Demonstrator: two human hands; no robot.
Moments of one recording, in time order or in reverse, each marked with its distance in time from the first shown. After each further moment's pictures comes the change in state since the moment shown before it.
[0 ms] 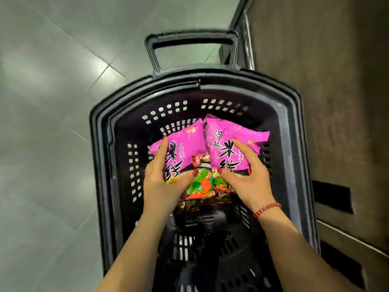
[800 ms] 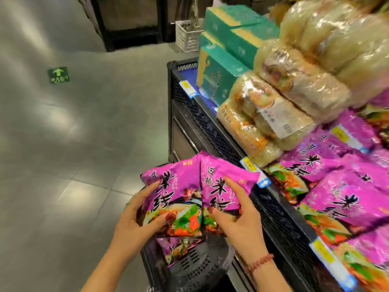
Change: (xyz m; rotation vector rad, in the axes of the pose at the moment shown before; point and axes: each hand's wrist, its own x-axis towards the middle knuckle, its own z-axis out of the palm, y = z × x) left_hand -0.264 0.340 -0.194 -0.062 -0.463 0.524; right_hand -0.343 -0.342 -0.133 0.325 0.434 -0.233
